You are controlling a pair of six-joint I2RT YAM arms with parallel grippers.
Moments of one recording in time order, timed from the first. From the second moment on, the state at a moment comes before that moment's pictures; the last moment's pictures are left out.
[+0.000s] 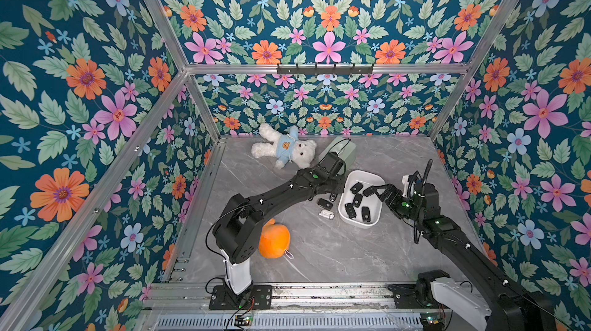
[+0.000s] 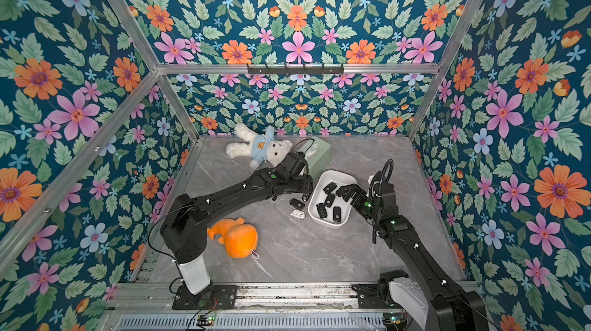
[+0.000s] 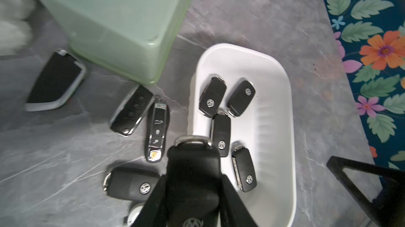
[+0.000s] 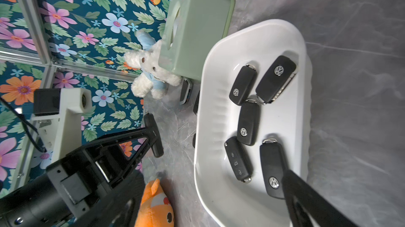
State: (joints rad) left arm -0.84 1.84 1.44 -0.44 0.02 -0.56; right arm 0.22 0.97 0.52 -0.11 -0.36 0.89
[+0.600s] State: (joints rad) left arm -0.93 2.15 1.71 -0.36 0.24 -0.32; right arm 0.21 0.85 0.47 -0.26 -0.31 0.87
